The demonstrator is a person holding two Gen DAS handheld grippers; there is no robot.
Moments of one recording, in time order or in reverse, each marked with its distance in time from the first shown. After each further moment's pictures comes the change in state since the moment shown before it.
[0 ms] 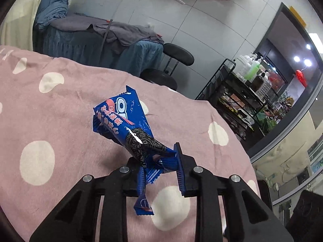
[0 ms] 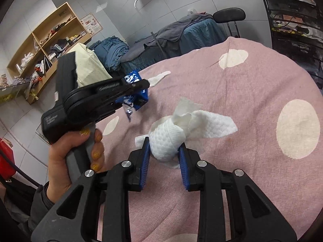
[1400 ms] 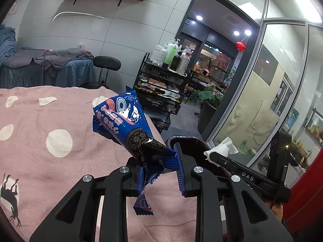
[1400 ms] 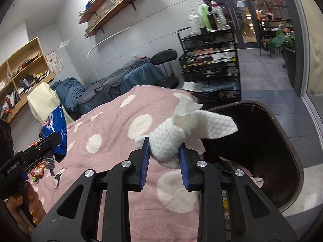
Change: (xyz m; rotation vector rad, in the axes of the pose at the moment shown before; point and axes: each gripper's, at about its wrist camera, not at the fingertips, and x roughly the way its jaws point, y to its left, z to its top) left arm -0.092 -0.169 -0.130 0.294 -0.054 -0.297; right arm -0.227 -0.118 -0.067 0.132 -0.283 -0.341
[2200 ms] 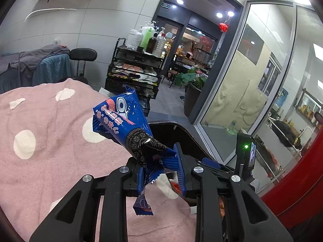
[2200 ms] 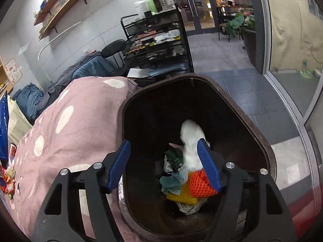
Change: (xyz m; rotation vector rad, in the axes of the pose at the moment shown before) left arm 0.045 -0.054 -0.009 0.091 0.114 -0.097; right arm 0.037 -0.095 -0.021 0.141 0.076 -0.265
